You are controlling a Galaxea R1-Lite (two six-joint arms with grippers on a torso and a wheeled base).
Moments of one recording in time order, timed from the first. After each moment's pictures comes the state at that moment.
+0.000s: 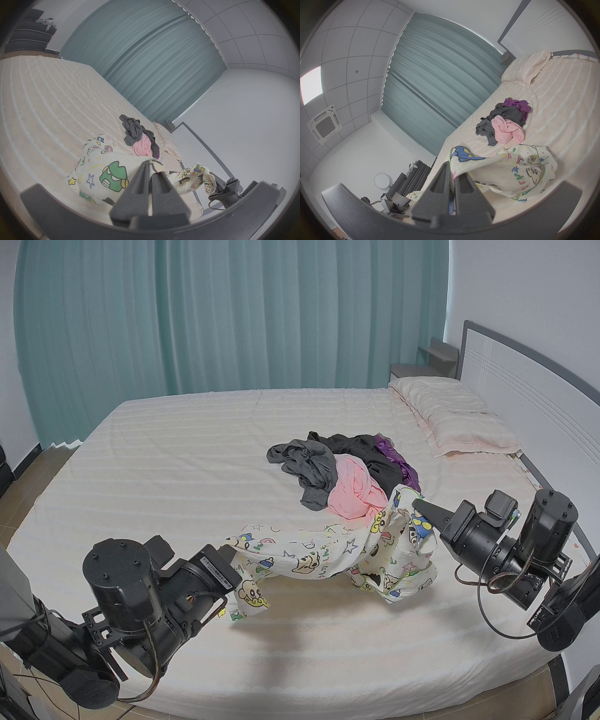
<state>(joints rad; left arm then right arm) -0.71 1.75 -0.34 -1.28 0.37 -0.84 0.53 1.77 -0.42 -1.36 0.01 0.83</state>
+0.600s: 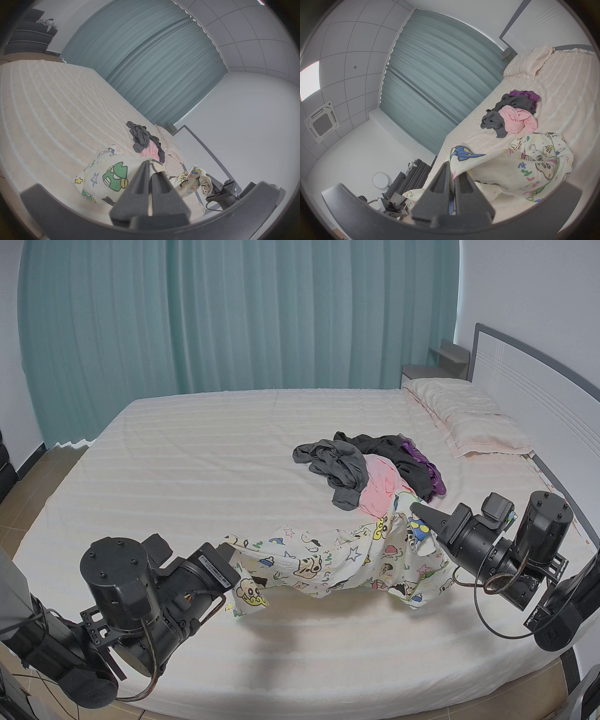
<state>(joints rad) -0.71 1.75 -0.34 -1.28 0.37 -0.84 0.52 1.79 -0.42 -1.36 0.01 0.83</state>
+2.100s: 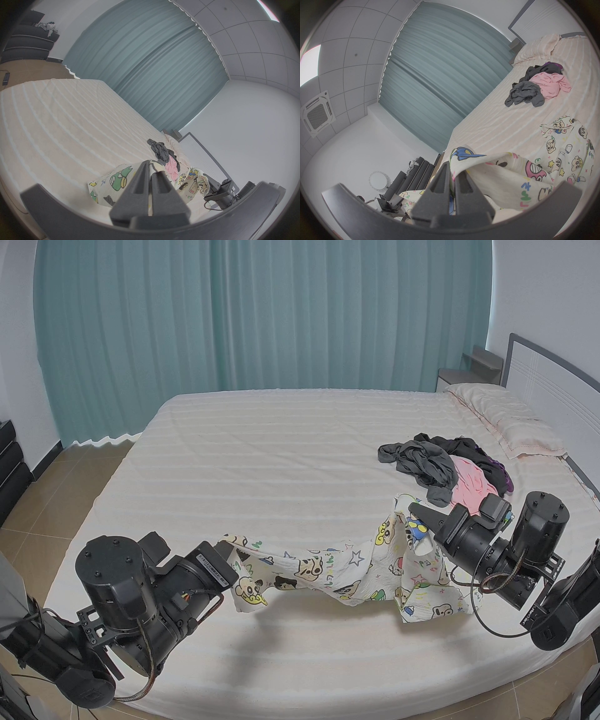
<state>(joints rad) -0.71 1.73 -0.34 -1.28 0.37 -0.82 0.52 1.81 -0.43 -1.37 0.01 0.83</state>
